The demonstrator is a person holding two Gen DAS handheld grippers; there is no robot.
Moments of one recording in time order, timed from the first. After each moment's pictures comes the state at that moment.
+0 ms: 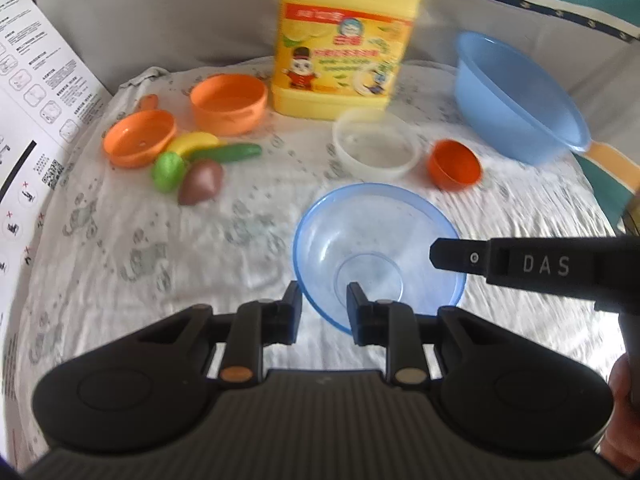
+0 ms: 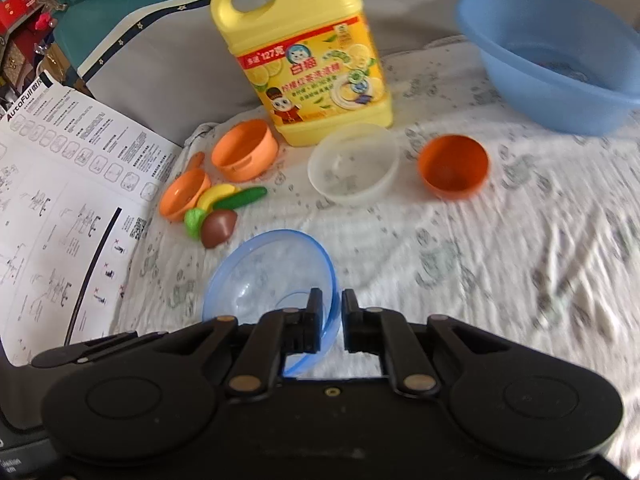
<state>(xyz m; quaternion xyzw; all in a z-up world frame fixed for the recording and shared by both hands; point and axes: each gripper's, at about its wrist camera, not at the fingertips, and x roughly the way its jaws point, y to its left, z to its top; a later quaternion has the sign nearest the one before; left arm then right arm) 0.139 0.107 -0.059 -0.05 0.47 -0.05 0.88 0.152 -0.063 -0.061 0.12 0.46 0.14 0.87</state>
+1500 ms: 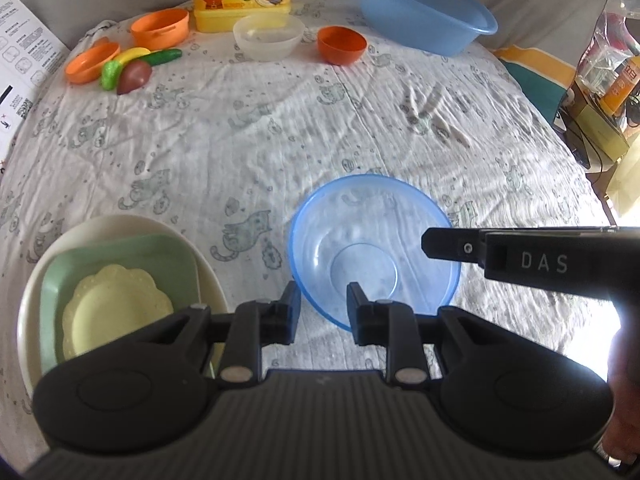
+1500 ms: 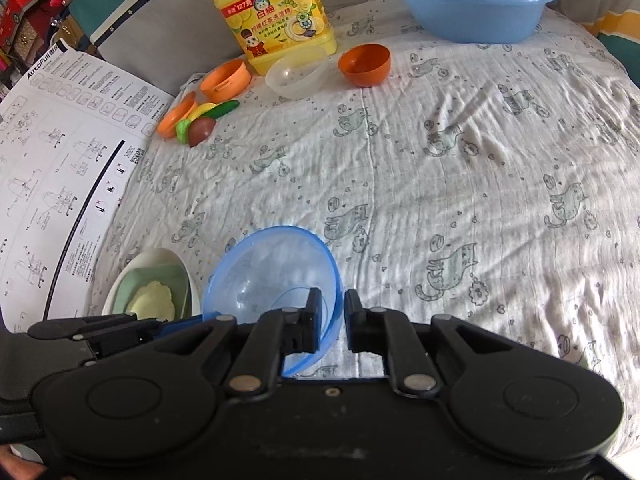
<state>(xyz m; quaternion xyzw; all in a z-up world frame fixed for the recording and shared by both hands) 0.007 0.038 -0.077 -0.02 0.52 -0.11 0.85 0.002 -0.130 -0.087 0.12 0.48 0.14 0.86</state>
